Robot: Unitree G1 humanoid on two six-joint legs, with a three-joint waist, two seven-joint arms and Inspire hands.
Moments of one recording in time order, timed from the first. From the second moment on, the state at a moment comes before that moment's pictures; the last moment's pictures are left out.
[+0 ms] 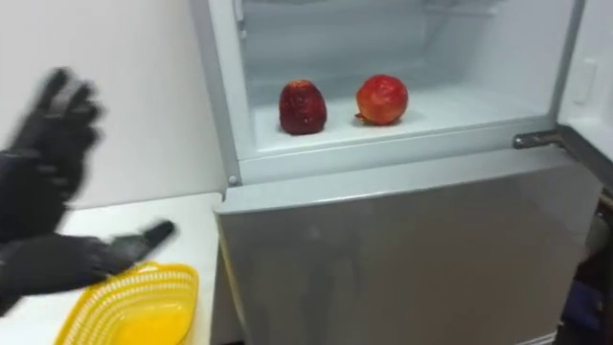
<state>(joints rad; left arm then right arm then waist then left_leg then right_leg) 0.08 0.30 0.27 -0.51 -0.31 -0.03 0.00 0.13 -0.27 0.01 1.31 -0.36 0.06 0.13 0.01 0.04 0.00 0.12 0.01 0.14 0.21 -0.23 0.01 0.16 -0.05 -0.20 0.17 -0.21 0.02</state>
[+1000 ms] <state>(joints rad) 0.27 0.21 0.27 0.79 -0.52 0.03 0.34 0.20 -0.25 -0.03 1.20 -0.38 0.17 0.16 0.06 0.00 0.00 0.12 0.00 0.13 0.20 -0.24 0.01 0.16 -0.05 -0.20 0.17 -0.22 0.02</state>
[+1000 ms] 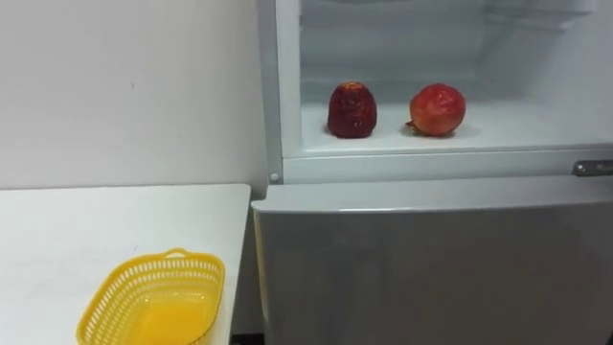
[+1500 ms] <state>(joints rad) 0.25 0.18 0.18 0.99 -0.26 0.07 0.17 0.16 -0.25 -0.02 1.24 -0.36 0.18 0.22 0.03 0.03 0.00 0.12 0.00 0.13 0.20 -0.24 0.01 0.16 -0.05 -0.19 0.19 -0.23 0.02</state>
